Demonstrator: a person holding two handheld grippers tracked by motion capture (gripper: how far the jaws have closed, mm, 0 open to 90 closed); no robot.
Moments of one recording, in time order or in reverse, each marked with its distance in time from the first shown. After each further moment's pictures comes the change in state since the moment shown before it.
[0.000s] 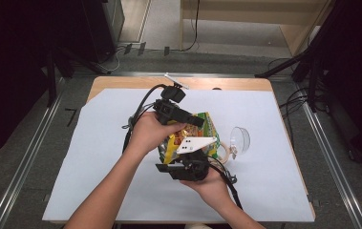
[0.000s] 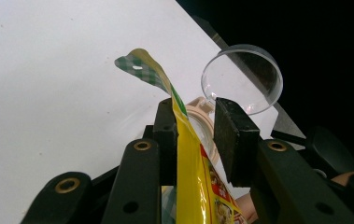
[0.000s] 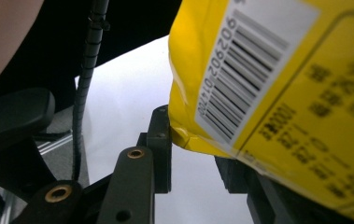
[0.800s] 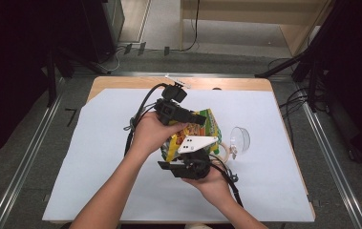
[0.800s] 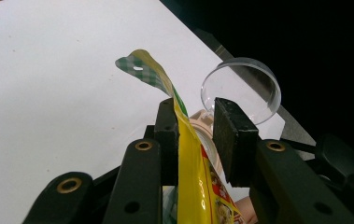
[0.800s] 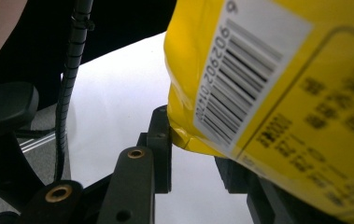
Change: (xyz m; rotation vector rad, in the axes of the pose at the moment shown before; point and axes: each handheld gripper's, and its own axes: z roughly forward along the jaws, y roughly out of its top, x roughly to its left) left arm -0.007 0.001 -0.001 -0.053 0.024 0.043; right arm -0.005 0.000 -0.002 -0.006 -0.033 -0.040
